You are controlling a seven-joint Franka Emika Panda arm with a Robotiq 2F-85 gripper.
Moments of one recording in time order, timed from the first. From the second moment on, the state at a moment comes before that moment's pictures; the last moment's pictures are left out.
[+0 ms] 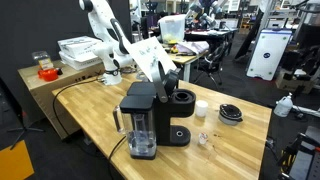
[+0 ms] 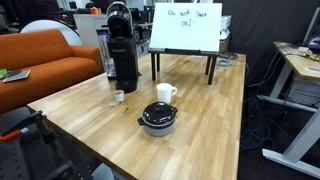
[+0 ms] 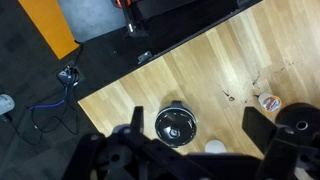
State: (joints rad) arm -0.08 -0.78 0.12 -2.77 -0.07 1.97 0.33
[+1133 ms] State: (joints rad) arm -0.08 -0.56 0.07 -2.69 -0.05 2.12 0.26
